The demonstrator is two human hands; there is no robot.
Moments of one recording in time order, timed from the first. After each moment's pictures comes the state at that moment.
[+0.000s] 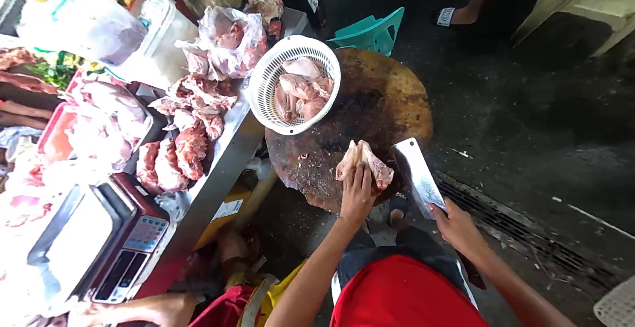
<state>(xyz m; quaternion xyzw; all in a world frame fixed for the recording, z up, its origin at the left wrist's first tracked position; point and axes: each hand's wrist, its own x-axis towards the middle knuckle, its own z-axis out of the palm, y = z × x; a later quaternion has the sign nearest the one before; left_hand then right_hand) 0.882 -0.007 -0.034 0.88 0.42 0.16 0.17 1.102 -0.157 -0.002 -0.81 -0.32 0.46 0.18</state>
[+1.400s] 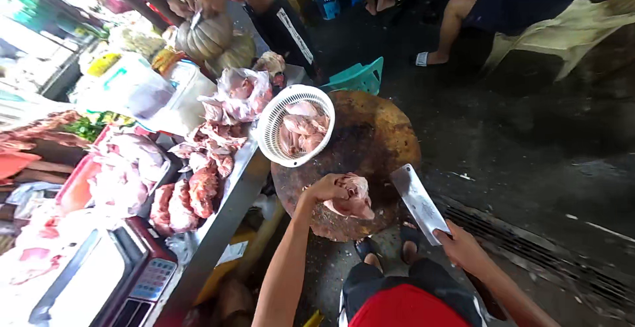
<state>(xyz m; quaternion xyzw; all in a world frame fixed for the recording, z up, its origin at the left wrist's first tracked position) 0.867 0.146 0.075 0.72 0.36 -0.13 0.58 1.109 -0.167 -0.005 -0.78 -0.26 0.52 0.22</state>
